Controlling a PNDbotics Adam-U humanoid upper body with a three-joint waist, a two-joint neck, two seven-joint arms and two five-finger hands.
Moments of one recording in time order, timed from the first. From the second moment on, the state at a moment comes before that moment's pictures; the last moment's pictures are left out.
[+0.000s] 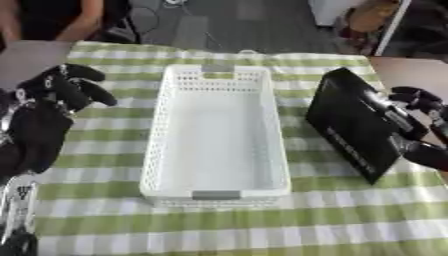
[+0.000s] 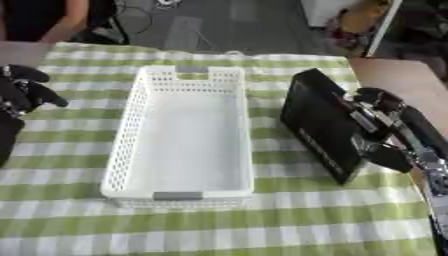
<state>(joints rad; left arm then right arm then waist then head) -0.11 0.26 0.12 -1.98 0.35 -0.18 -0.46 -0.27 -0.41 -0.14 -1.54 0.67 -0.38 0.26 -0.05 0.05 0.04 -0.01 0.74</state>
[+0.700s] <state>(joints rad) -0.11 0.26 0.12 -1.98 0.35 -0.18 -0.46 -0.27 -0.44 -0.11 -1.53 0.69 -0.41 0.28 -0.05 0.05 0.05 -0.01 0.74</state>
